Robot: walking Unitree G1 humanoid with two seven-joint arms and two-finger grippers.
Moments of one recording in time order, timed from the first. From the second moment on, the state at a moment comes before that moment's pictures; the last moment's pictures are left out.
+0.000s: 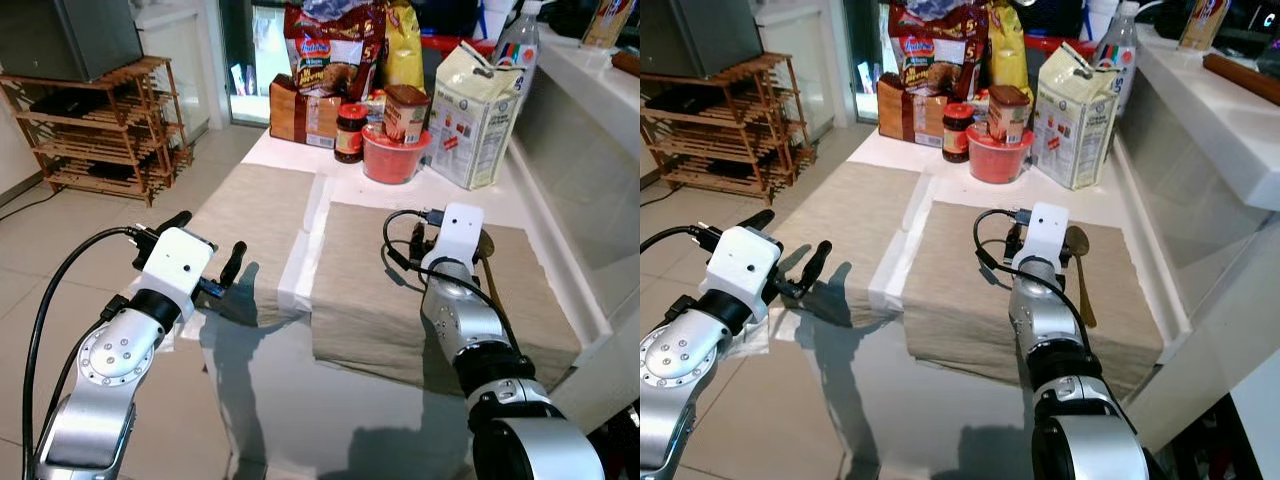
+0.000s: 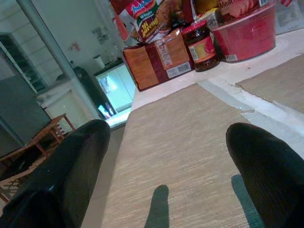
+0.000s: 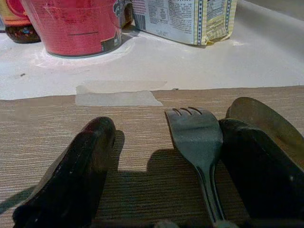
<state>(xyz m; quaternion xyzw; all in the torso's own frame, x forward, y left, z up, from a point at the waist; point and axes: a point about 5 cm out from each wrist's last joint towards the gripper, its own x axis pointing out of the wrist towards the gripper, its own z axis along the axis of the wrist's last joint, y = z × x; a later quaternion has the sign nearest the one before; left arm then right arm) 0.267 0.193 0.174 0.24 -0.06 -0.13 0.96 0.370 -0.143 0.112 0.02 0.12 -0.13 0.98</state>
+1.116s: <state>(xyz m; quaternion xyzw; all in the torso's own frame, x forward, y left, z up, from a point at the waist) 0.267 0.194 0.175 0.25 -0.06 -0.13 0.96 0.370 -0.144 0.108 0.03 0.12 -0.13 0.98</state>
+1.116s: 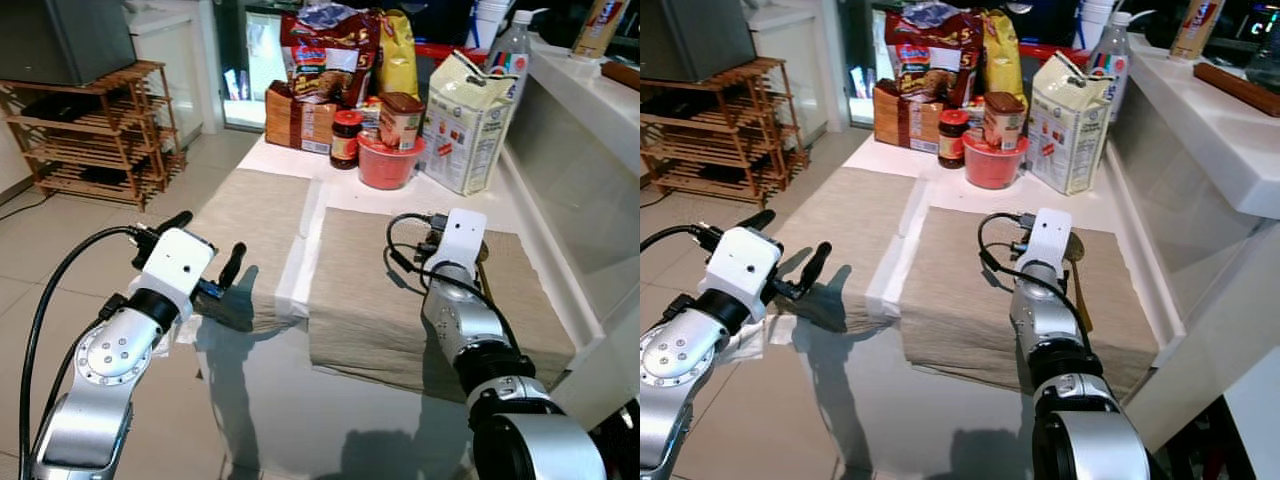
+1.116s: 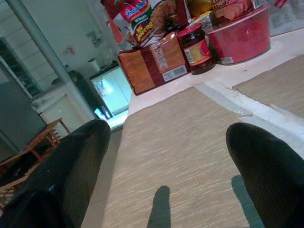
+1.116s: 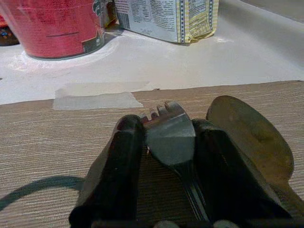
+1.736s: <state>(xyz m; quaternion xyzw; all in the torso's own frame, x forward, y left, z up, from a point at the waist) 0.268 0.194 0.175 0.25 -0.06 -0.13 0.96 0.371 -0.133 0.113 0.01 0.10 -0.10 0.99</state>
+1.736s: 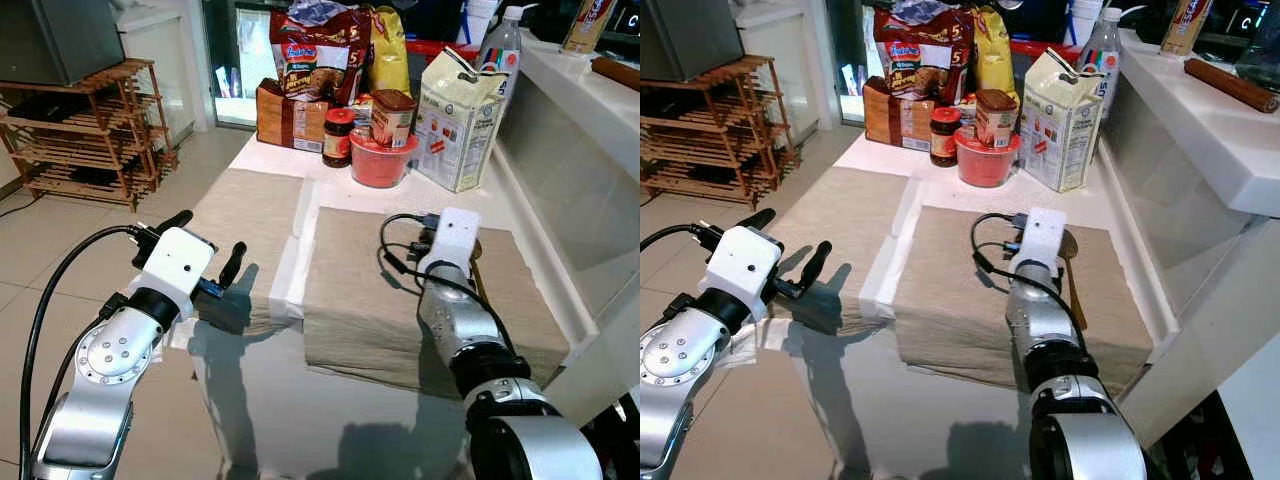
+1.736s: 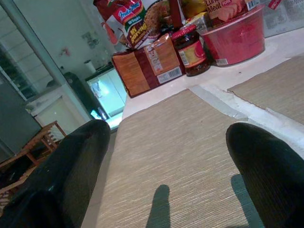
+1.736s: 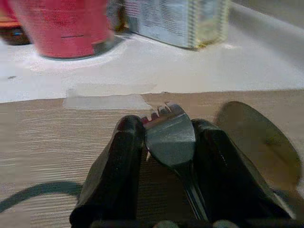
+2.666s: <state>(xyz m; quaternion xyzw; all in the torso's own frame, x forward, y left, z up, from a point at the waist) 0.272 0.186 0.181 0.23 -0.08 -0.12 0.96 0.378 -0.098 0.218 -0.11 -0.21 0.00 0.97</state>
